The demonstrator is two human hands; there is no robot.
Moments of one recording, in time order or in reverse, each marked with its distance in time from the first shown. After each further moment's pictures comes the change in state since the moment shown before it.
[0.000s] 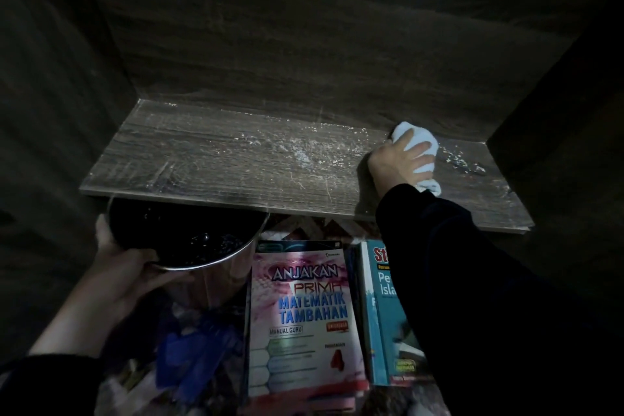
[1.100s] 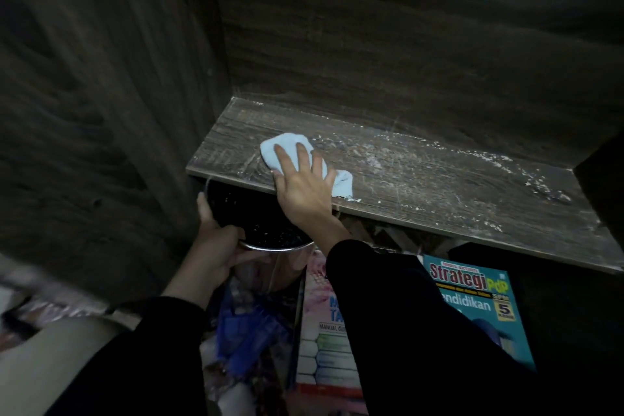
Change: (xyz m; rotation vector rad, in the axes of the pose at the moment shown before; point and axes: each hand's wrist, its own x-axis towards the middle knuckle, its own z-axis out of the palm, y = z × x) left_hand -0.030 0.025 0.015 -0.089 0.041 -0.039; right_hand -0.205 -0.097 0.055 -0.081 -0.320 -0.986
